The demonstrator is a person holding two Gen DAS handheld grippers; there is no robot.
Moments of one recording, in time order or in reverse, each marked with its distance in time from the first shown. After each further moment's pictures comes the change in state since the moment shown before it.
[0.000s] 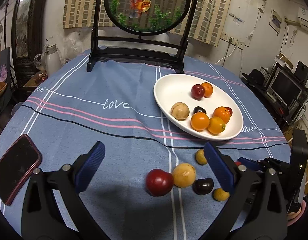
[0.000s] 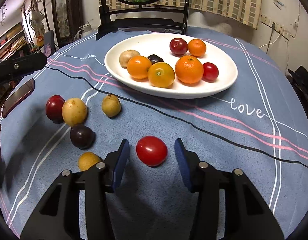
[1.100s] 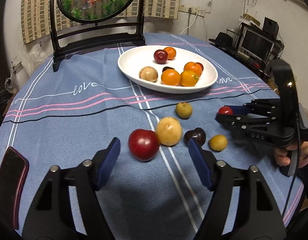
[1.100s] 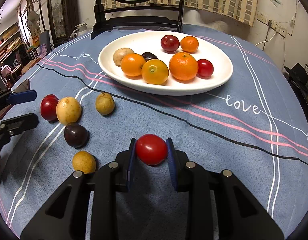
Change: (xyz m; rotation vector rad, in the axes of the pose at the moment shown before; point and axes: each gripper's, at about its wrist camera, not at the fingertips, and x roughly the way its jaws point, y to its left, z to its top) left arm 0.003 -0.013 -0.046 0.283 0.110 -0.159; right arm 0.003 -0.005 -0.001 0.017 0.014 -0.026
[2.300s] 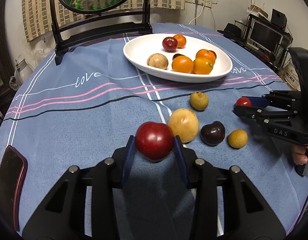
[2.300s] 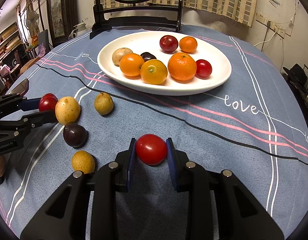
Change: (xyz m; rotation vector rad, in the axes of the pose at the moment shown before) left arm 0.023 0.005 -0.001 0.006 0.046 0.065; right arm 0.000 -0.001 0.000 0.000 -0.002 -0.010
